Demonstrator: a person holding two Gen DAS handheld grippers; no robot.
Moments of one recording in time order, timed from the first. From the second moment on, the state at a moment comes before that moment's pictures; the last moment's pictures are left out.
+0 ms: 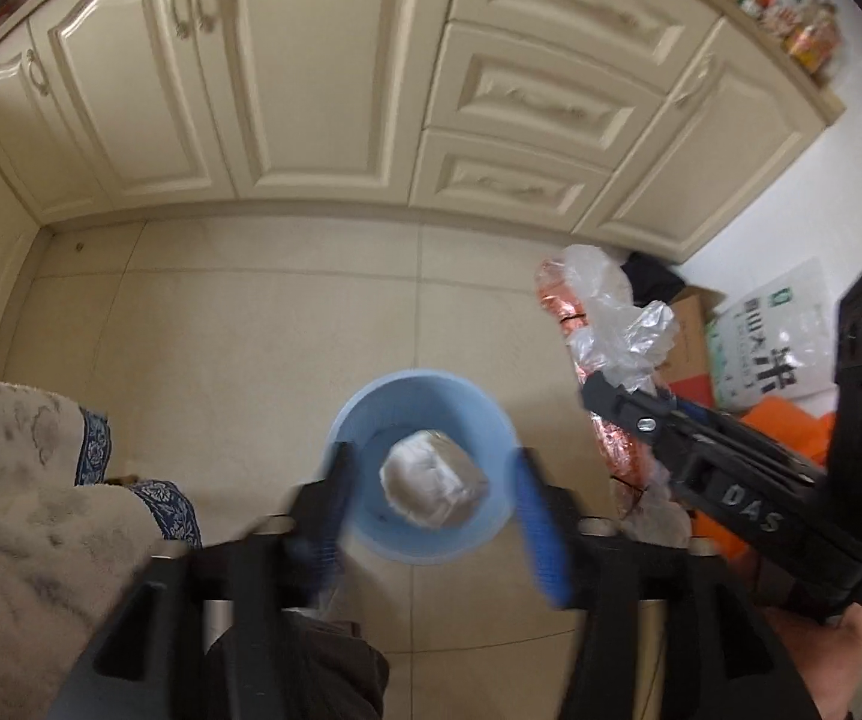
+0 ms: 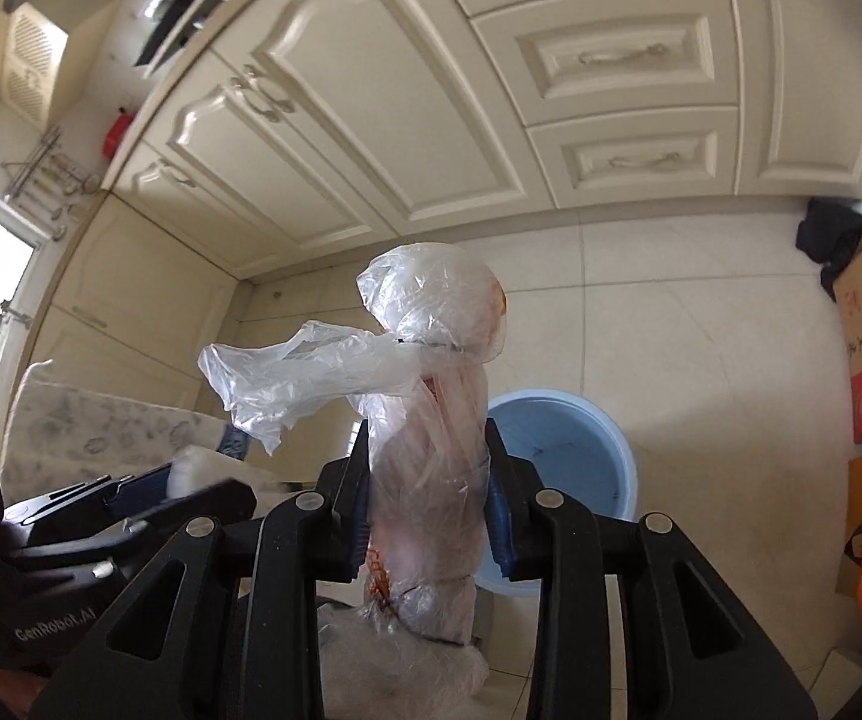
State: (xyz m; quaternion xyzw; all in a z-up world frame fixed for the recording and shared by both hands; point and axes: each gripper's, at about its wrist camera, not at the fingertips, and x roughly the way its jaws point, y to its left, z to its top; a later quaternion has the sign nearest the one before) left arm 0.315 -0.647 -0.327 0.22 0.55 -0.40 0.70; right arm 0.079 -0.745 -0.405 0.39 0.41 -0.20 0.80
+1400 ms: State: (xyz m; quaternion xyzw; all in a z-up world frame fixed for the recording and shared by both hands) left arm 0.135 -0.220 -0.048 0.02 0.23 -0.23 0.94; right arm 0.142 -0.462 -0.103 0.19 0.25 -0.08 0.94
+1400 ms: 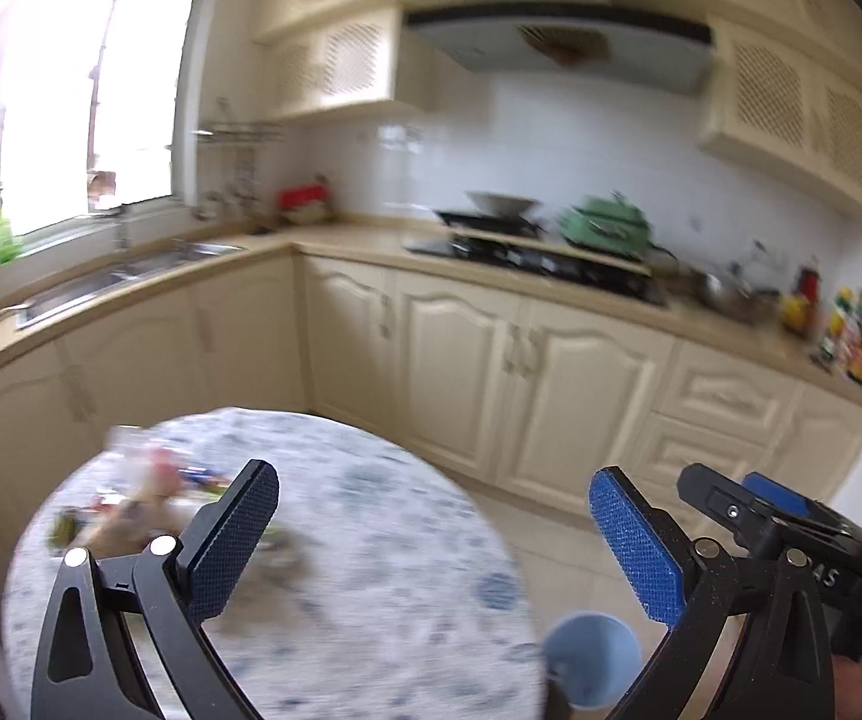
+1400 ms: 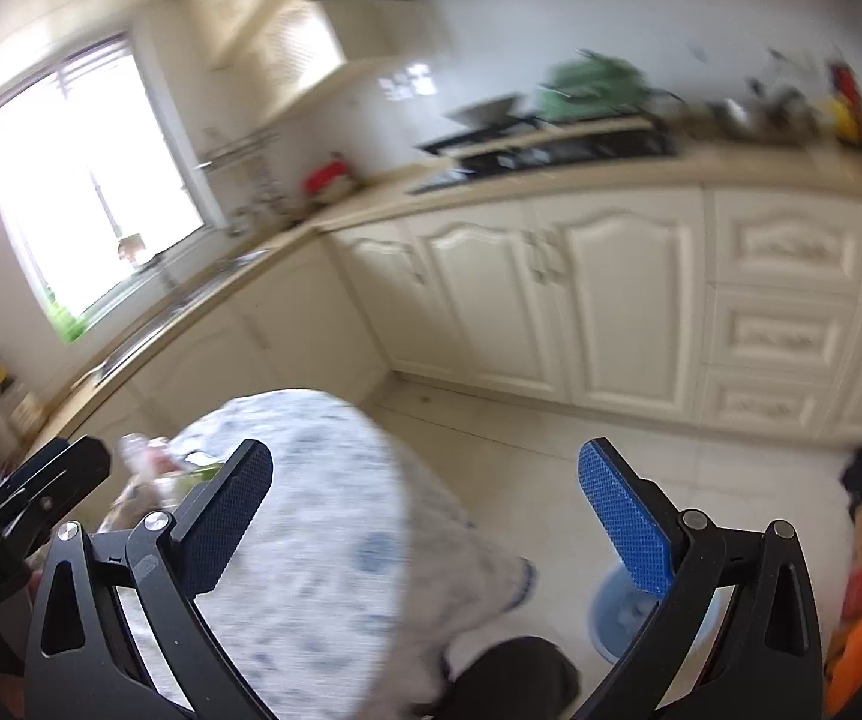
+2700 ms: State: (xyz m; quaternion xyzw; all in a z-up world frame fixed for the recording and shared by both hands) left arm 0.220 -0.083 -0.103 0.05 0.29 -0.09 0.95; right arm 0.311 -0.257 -0.124 0.03 0.37 0.05 0.93
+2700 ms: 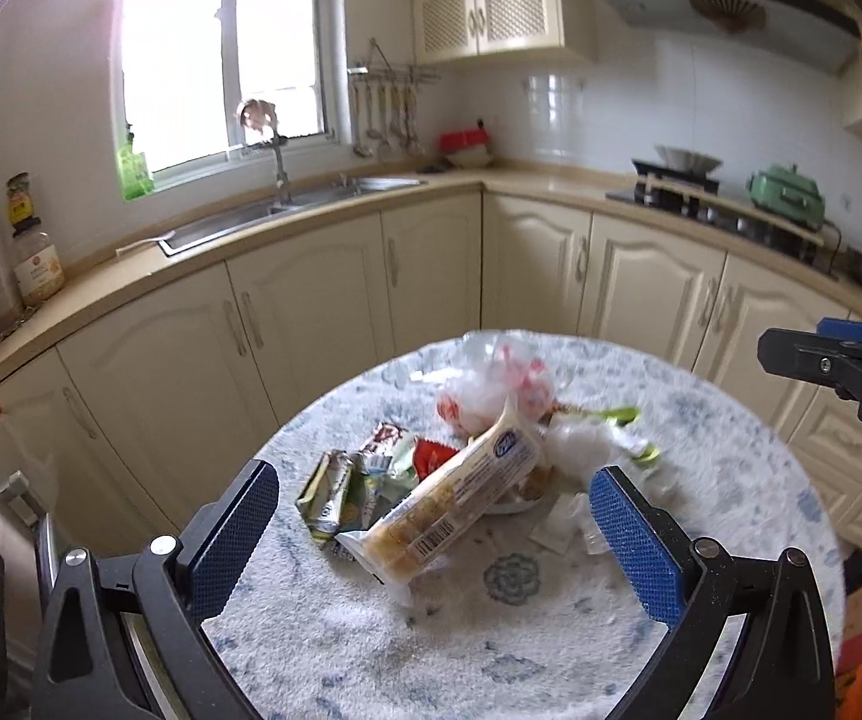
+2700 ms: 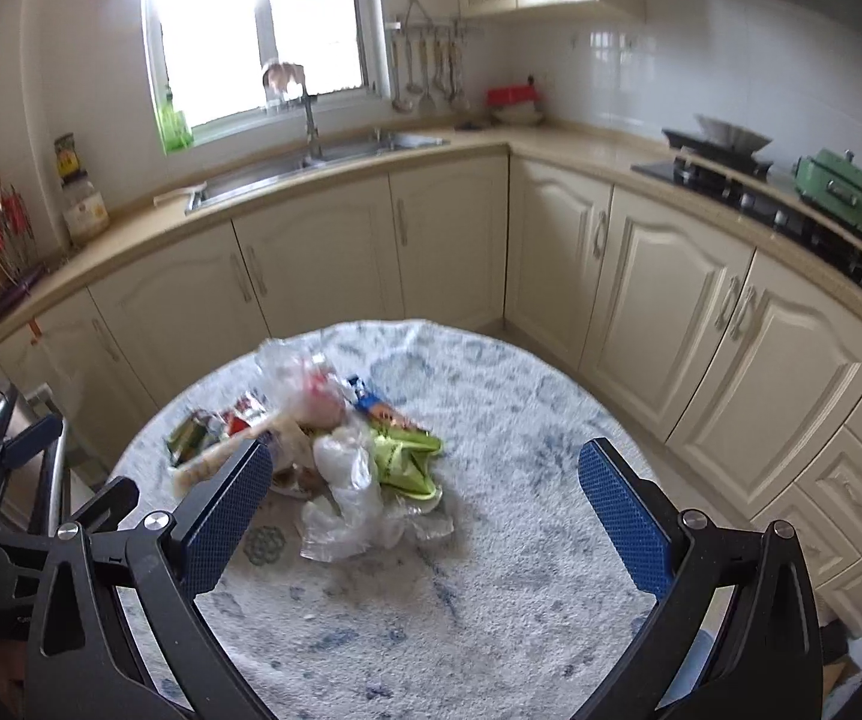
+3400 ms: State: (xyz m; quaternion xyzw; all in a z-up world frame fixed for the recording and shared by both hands) left arm 0.366 -0.111 -0.202 0.16 0.38 -0.15 0.90; right arm 0.399 -0.195 -0.231 -0.01 0.48 0.14 0.87
